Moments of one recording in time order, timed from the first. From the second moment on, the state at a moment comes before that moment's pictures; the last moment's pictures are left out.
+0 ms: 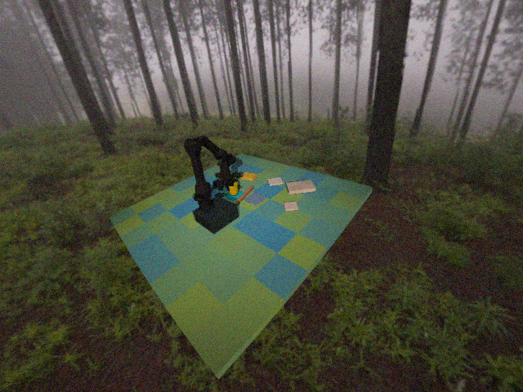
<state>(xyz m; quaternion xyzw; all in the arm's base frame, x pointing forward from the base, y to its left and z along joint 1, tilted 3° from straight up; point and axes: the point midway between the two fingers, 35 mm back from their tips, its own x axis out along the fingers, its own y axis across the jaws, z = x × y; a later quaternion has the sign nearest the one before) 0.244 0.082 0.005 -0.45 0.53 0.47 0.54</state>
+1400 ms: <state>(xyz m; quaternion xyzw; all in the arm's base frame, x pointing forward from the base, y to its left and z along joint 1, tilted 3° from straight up) 0.242 0.082 0.013 -0.45 0.54 0.47 0.54</state>
